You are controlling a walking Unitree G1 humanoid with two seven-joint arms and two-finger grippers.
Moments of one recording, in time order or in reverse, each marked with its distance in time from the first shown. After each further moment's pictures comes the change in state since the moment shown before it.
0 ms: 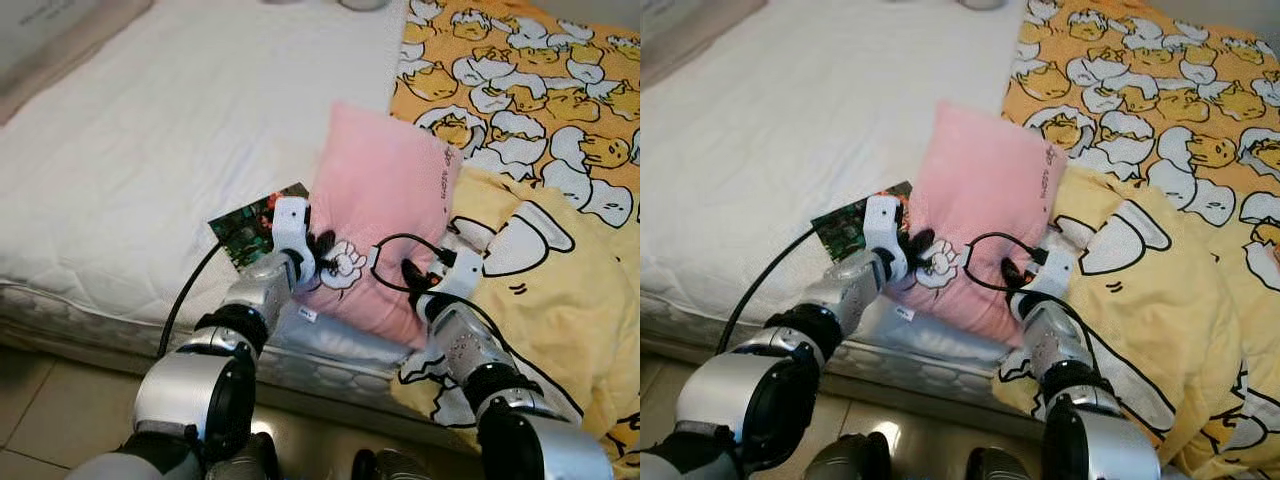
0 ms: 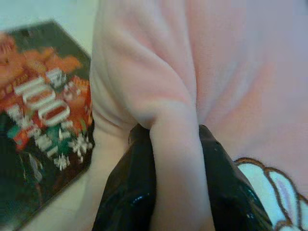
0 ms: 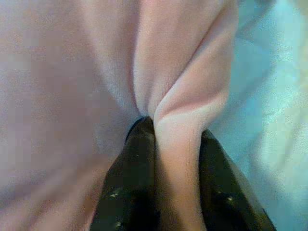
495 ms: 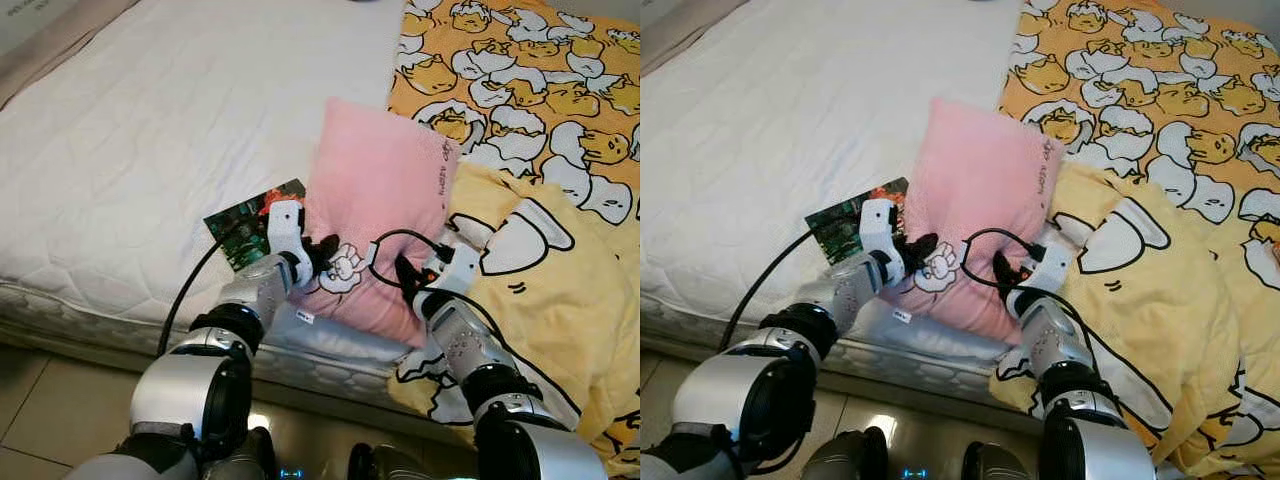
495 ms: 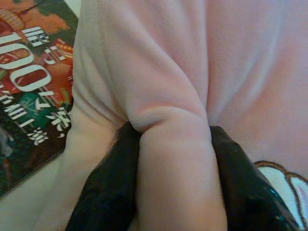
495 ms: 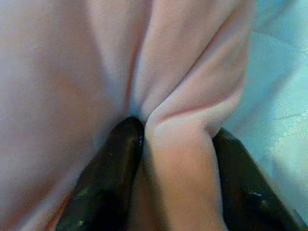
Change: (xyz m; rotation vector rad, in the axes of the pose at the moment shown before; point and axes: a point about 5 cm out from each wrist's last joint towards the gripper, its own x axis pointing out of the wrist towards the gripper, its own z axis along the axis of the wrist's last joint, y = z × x) left arm -0.003 0.003 -0.011 -0.116 0.056 -0.043; right arm -0.002 0.008 -0.004 0.041 0.011 0.082
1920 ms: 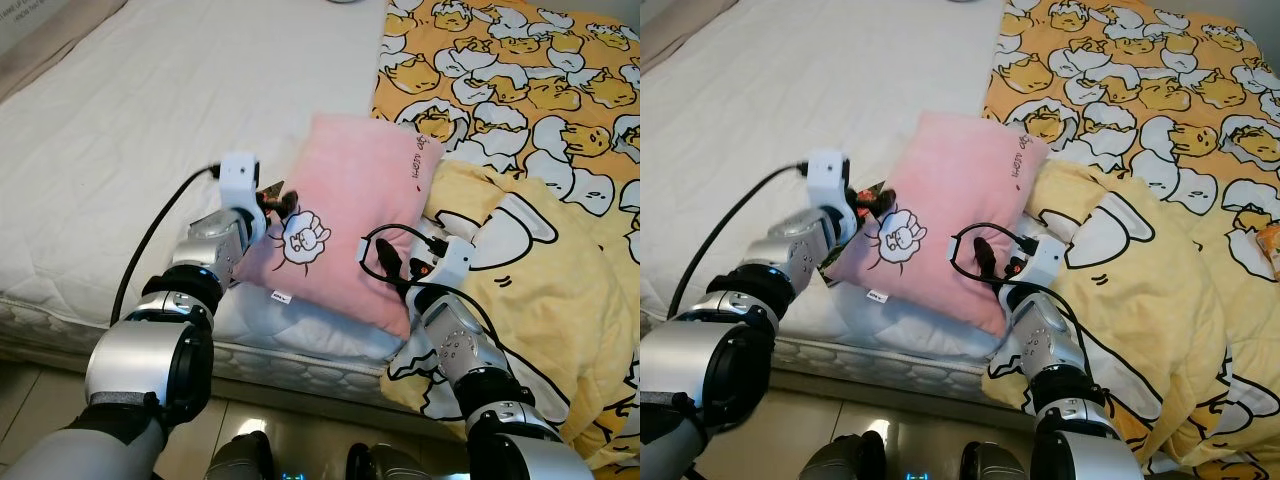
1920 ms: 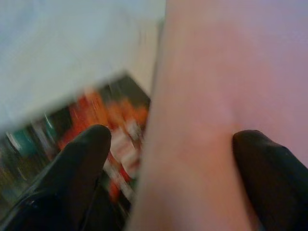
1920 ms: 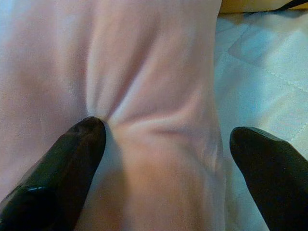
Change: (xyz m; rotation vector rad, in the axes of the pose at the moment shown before) left arm -0.023 0.051 0.062 0.098 -0.090 0.221; right arm 0.001 0.017 0.004 -0.046 -0.048 0.046
